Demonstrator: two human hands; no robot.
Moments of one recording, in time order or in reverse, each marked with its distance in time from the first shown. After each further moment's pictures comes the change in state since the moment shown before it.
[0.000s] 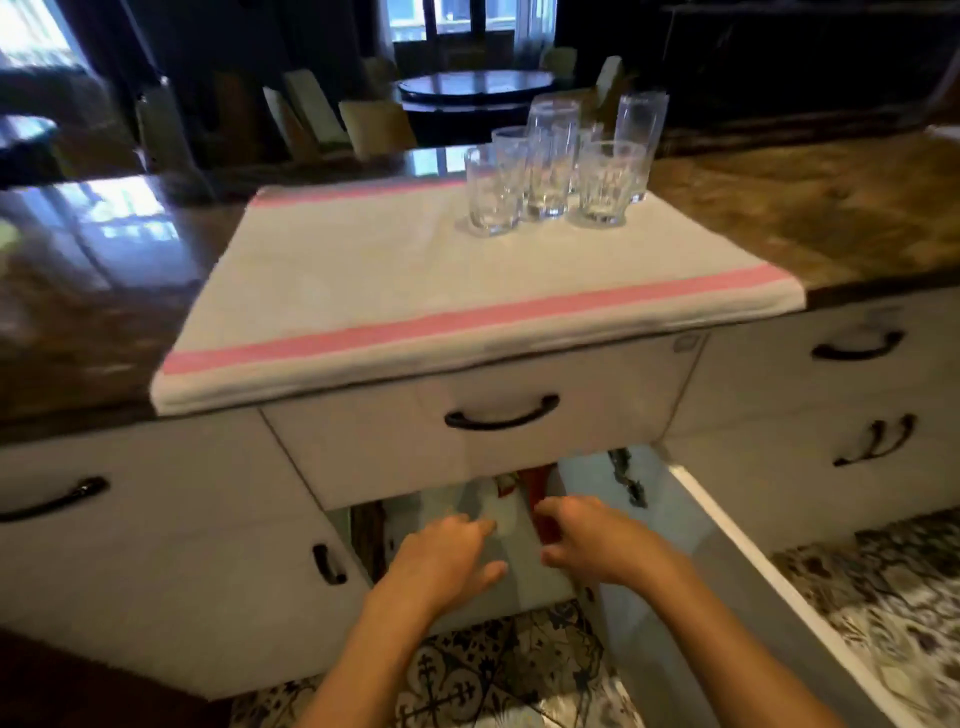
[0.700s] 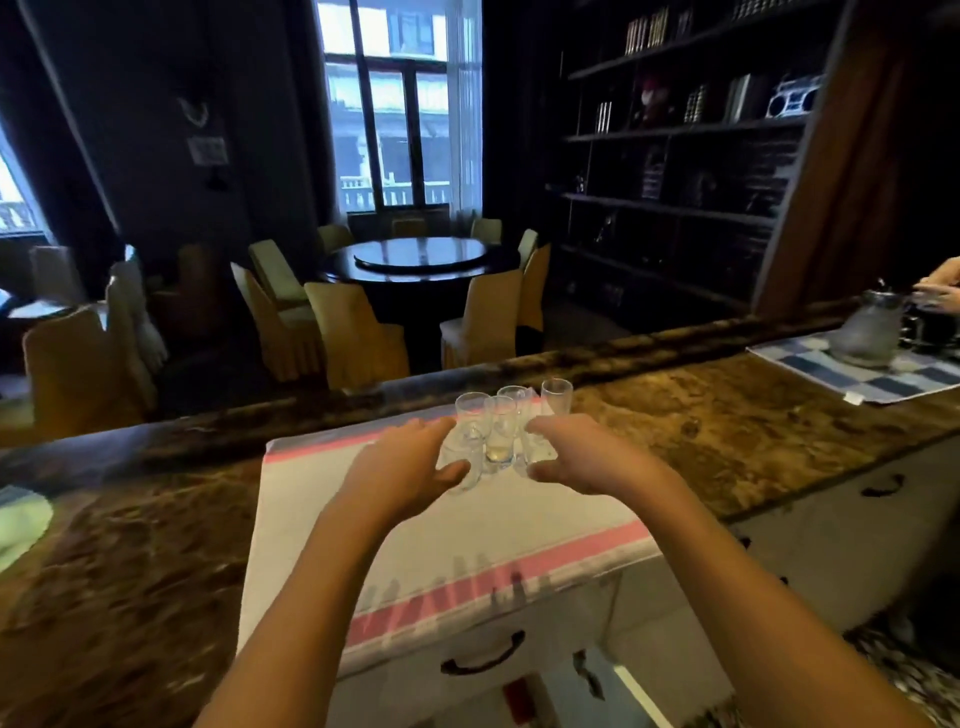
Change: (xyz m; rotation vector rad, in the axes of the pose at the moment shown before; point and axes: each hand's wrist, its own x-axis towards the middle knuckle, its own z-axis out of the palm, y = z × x) left_hand -0.075 0.041 -0.405 0.052 0.568 0.127; right_hand -0.103 -0.121 -0.381 -0.084 0.500 0.004
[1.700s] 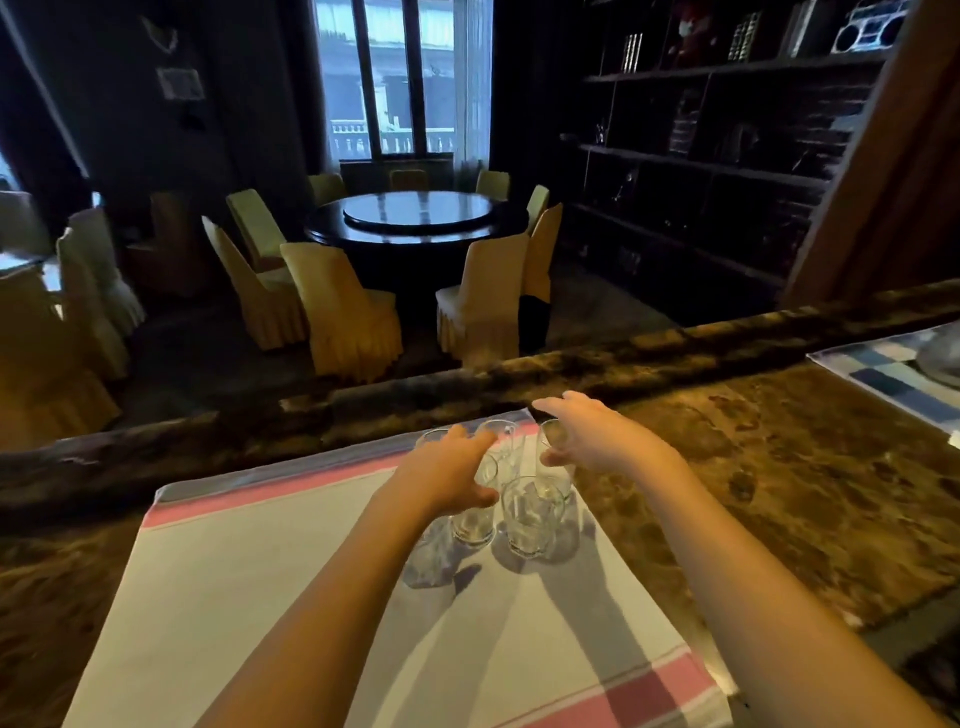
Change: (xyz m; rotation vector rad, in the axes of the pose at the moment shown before) left_hand 0.255 0.018 0.111 -0.026 -0.285 0.027; right_hand 0.248 0.165 0.041 0.014 -0.130 0.163
